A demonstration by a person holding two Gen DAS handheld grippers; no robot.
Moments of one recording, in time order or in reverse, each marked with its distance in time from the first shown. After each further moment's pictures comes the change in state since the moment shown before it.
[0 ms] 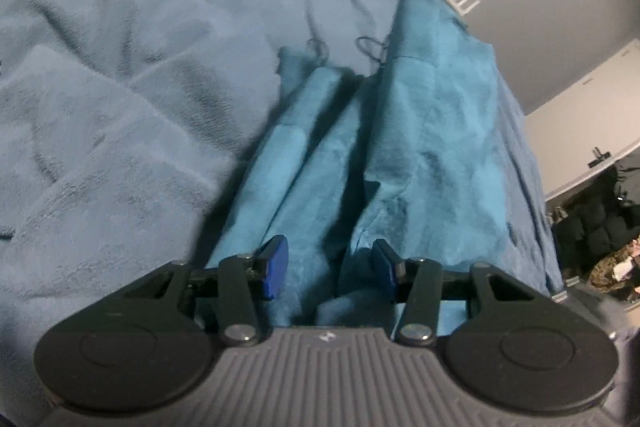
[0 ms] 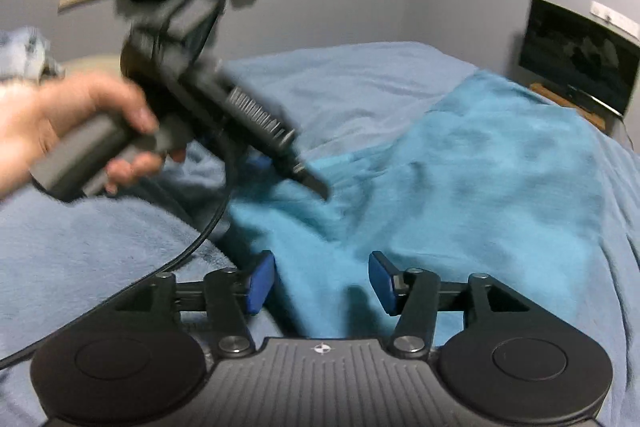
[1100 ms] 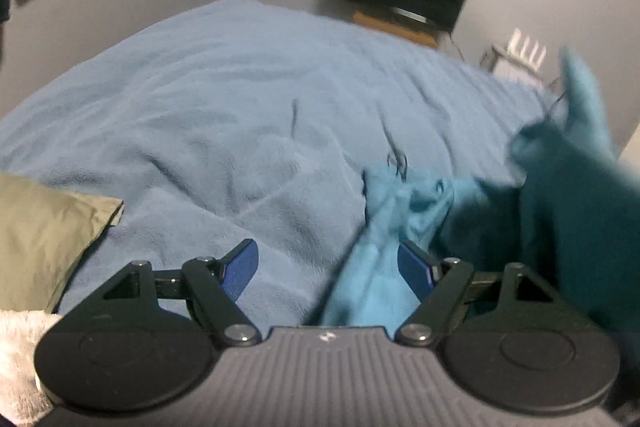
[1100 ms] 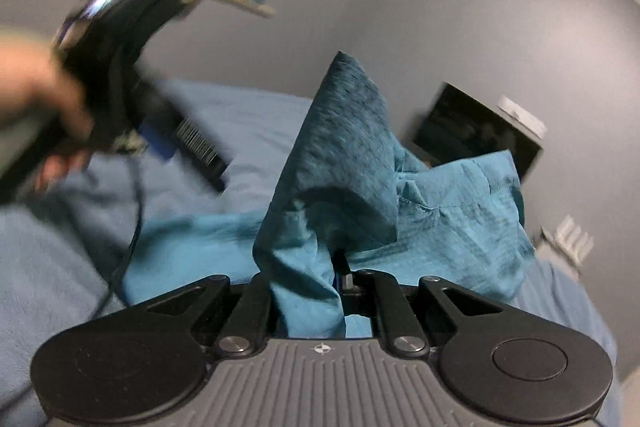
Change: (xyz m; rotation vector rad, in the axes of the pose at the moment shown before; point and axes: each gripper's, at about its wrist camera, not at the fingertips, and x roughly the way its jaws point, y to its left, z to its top) left arm -0.055 -0.040 0.001 0.133 -0.348 0.380; right arm -0.014 0.045 0.011 -0.270 -0.112 -0.422
